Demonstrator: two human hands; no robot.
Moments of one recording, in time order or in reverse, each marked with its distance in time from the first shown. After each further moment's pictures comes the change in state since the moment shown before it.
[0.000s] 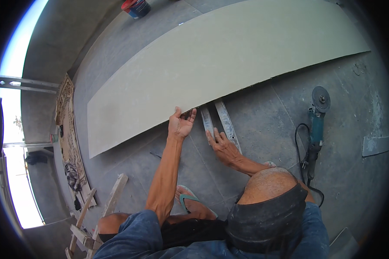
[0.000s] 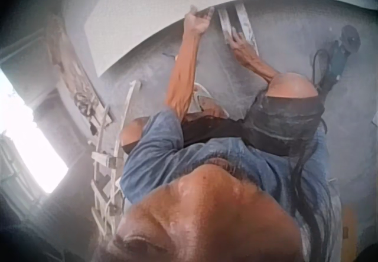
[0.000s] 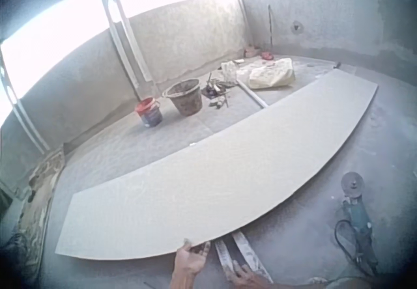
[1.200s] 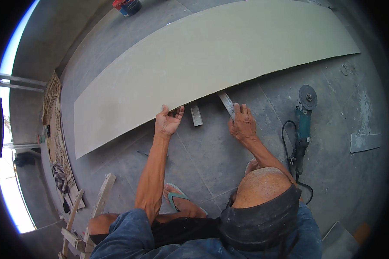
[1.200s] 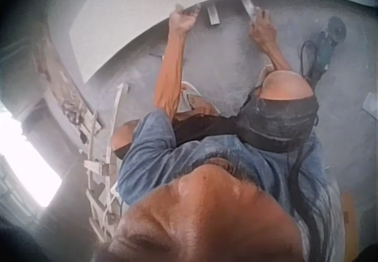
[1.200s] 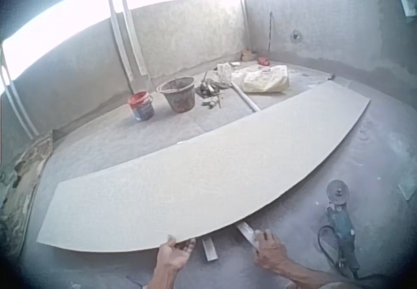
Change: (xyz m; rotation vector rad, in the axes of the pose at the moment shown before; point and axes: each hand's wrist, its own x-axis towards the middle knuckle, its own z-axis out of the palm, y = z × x) left_hand 0.002 -0.005 -0.002 -0.092 -0.064 -0.092; right_hand -0.016 0.086 -0.063 -0.164 0.301 0.446
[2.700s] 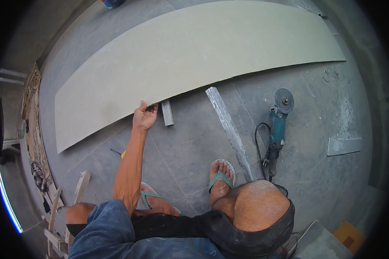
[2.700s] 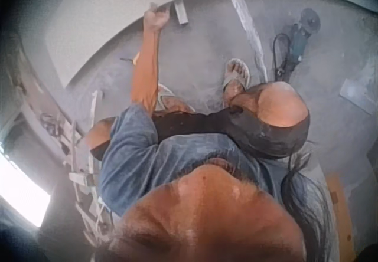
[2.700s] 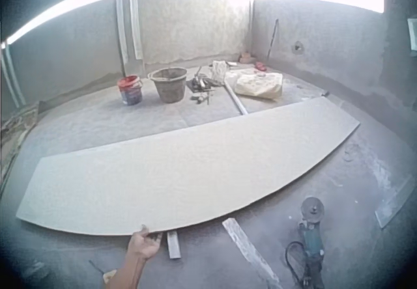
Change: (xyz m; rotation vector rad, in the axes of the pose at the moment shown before) left_hand 0.040 -0.012 -0.016 -0.029 -0.011 0.059; right_hand -0.361 0.115 -0.166 -0.049 -0.347 0.506
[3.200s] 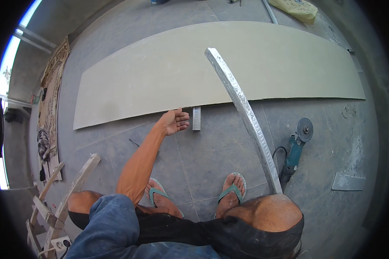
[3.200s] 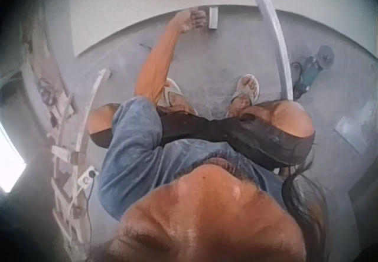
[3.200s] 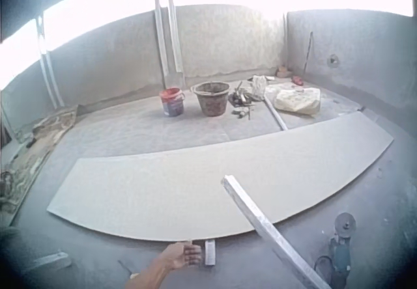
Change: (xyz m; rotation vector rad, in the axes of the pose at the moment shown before) left_hand -0.040 0.028 0.019 0.733 0.091 -0.256; right_hand 0.101 -0.058 -0.095 0.124 0.142 -0.343
